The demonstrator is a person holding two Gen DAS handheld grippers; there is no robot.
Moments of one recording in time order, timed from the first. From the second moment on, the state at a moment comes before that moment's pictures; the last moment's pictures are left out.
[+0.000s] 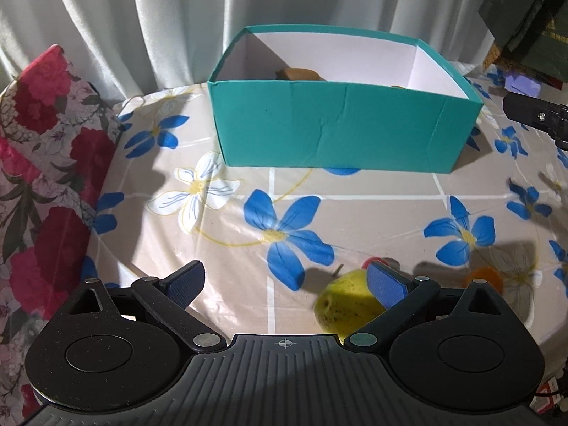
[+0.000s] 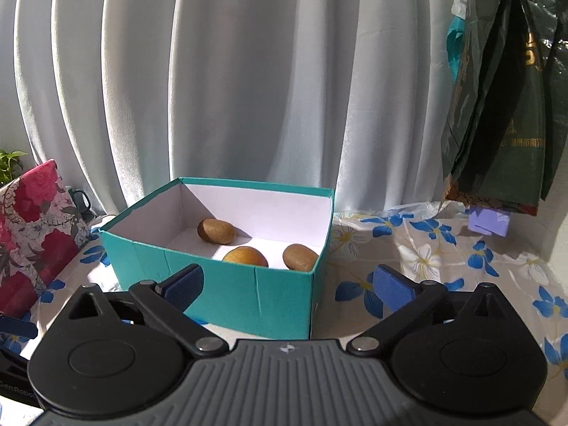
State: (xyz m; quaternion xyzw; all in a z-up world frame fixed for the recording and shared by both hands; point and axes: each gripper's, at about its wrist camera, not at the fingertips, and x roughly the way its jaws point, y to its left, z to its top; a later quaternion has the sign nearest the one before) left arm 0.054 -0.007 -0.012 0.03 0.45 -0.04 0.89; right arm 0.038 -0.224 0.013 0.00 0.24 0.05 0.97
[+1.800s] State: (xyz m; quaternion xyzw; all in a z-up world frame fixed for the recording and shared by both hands) left arm 0.063 -0.020 -0.022 0.03 0.46 -0.13 0.88; right arm -0.005 -0.213 -0.028 -0.02 0.36 0.04 0.93
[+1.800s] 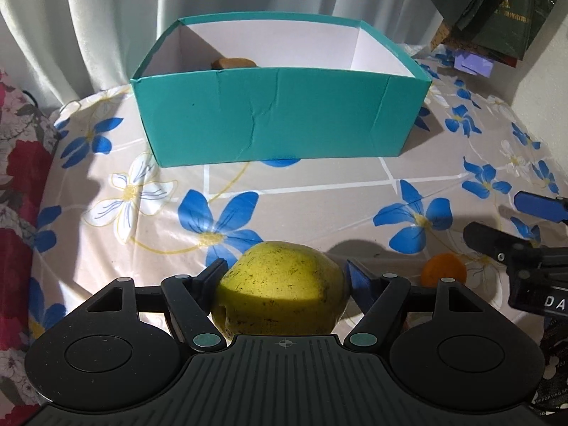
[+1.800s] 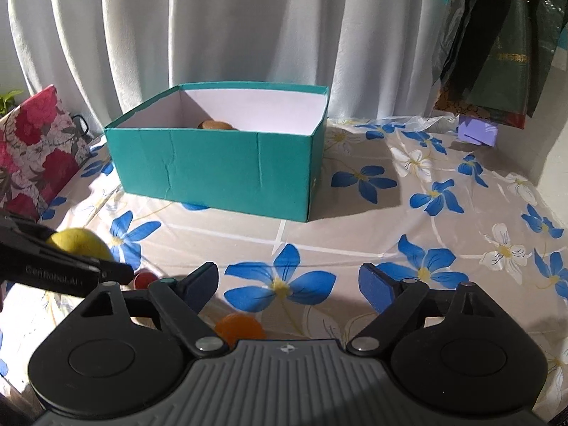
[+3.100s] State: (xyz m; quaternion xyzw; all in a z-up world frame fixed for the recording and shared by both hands) left arm 0.057 -0.020 -0.005 0.05 0.44 -0.08 0.89; right arm -0.002 -0.209 -0.014 0.01 0.34 0.06 0.94
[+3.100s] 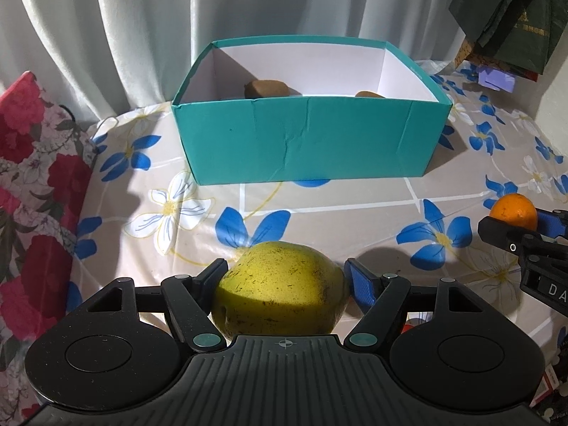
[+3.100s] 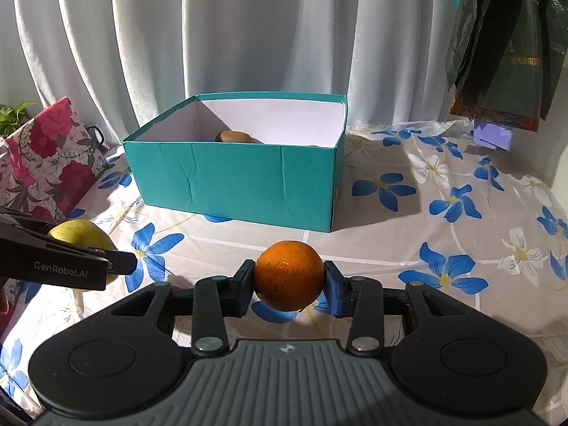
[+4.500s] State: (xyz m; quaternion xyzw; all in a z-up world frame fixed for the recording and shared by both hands) left arm 0.068 -0.027 0.015 0.06 0.42 -0.09 0.90; right arm 0.007 -0.213 0.017 0.01 0.30 0.06 0.95
